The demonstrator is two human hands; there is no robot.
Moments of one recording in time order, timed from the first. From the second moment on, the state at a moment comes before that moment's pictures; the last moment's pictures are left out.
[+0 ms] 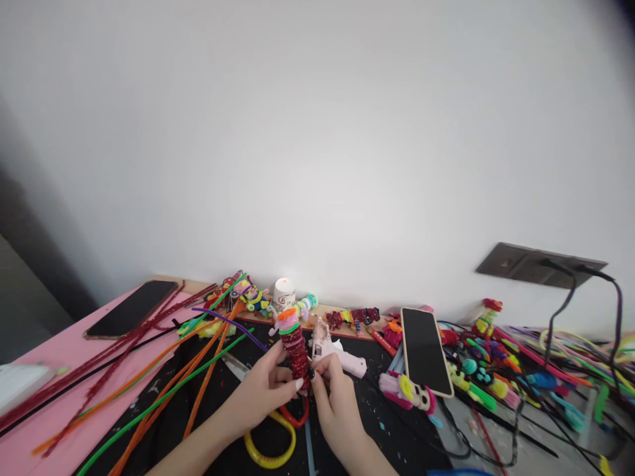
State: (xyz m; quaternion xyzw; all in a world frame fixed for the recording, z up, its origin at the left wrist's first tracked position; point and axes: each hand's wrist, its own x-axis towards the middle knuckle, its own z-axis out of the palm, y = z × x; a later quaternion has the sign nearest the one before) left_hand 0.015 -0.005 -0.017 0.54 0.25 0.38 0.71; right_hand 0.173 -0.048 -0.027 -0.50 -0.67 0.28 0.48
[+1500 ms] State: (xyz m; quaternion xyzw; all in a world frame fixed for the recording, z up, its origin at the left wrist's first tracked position) left_hand 0.014 0.000 -0.029 0.57 0.33 0.44 0.61; right_hand 0.175 -0.049 -0.022 -0.53 -0.72 0.15 0.42
